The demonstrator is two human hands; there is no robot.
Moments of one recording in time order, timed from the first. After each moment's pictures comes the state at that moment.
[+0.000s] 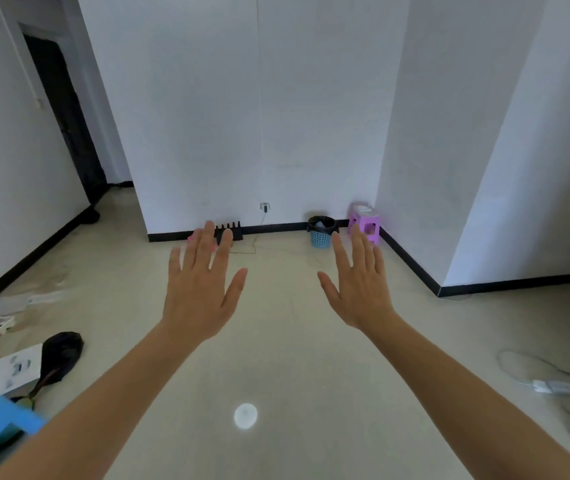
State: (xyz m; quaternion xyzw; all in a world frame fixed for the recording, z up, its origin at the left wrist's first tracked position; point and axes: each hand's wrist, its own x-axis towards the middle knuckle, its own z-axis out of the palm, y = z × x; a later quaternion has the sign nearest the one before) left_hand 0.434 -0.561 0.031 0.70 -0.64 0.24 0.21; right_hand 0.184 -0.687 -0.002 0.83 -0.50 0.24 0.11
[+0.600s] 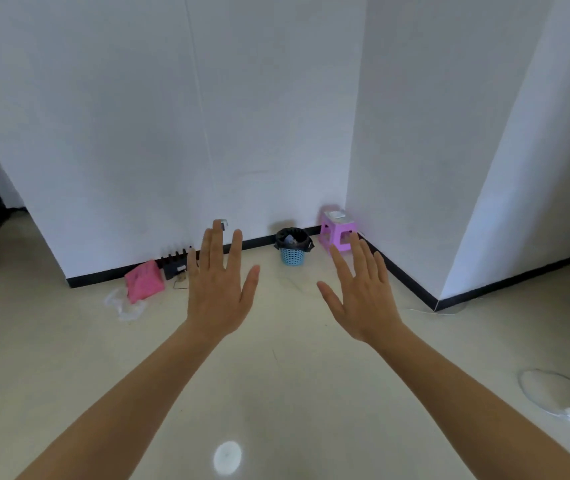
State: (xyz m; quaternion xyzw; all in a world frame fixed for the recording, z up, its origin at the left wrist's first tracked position) left_hand 0.584 -1.095 -0.007 0.64 -0.70 0.17 0.27; right_hand 0.327 -1.128 -0.032 0.79 -0.56 0.22 0.12
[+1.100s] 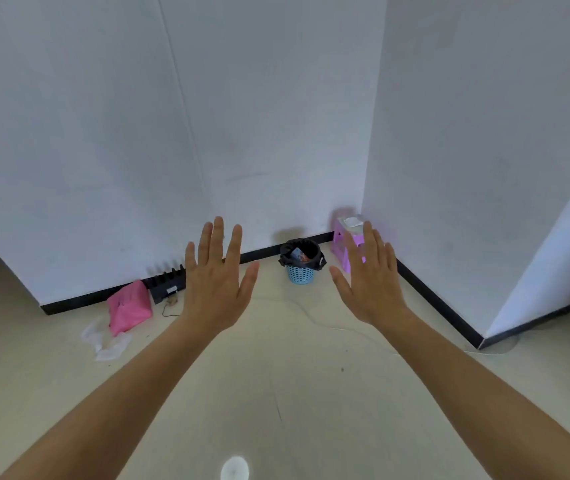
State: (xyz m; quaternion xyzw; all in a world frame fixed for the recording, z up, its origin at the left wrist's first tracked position) left_hand 0.617 -1.513 -0.005 0.65 -0.70 0.15 0.23; right_hand 0.349 -1.573 -0.043 0.77 -0.60 0.22 0.06
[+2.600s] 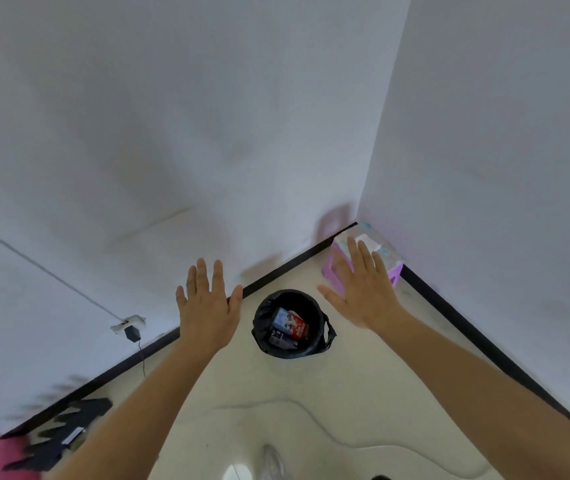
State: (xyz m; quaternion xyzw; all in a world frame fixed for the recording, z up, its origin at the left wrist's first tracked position) left_hand 0.732 -2.578 -0.200 0.71 -0.70 -0.07 0.05; right_hand 0.445 -2.578 -0.205 0.74 -0.67 -0.02 -0.02
